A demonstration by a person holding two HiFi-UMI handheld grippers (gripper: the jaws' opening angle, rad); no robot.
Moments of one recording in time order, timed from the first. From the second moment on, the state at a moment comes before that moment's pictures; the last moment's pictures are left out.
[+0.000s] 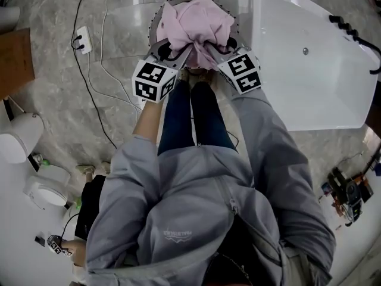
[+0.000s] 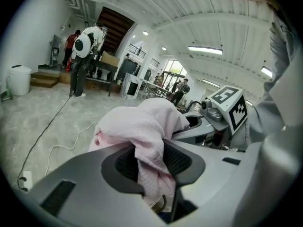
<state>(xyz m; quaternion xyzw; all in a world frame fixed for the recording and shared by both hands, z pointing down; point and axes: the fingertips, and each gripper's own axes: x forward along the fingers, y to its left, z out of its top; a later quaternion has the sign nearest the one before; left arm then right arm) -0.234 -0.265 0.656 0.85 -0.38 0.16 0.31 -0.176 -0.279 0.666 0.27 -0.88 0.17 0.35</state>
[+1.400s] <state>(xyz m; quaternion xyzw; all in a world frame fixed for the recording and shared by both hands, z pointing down) -0.215 -0.263 0.578 0.84 -0.43 0.13 0.30 -0.129 -0.269 0.586 0.40 -0.84 0.27 0.25</state>
